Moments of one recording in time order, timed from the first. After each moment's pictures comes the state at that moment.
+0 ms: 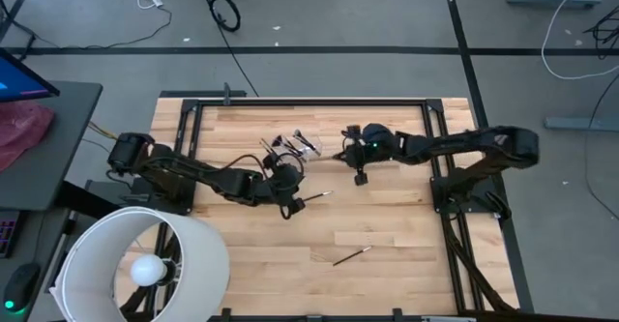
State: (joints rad) left arm -0.20 1.61 0.99 -0.13 -0.69 -0.34; right arm -0.27 1.42 0.64 0.20 -0.11 -0.60
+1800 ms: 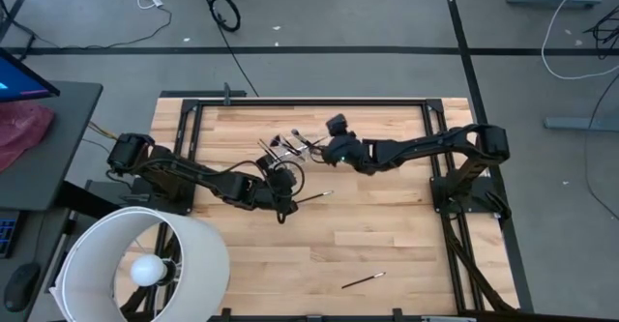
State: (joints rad) left arm -0.23 1.61 0.99 -0.30 -0.76 -0.36; right arm -0.09 1.67 1.01 -0.01 0.92 -1.23
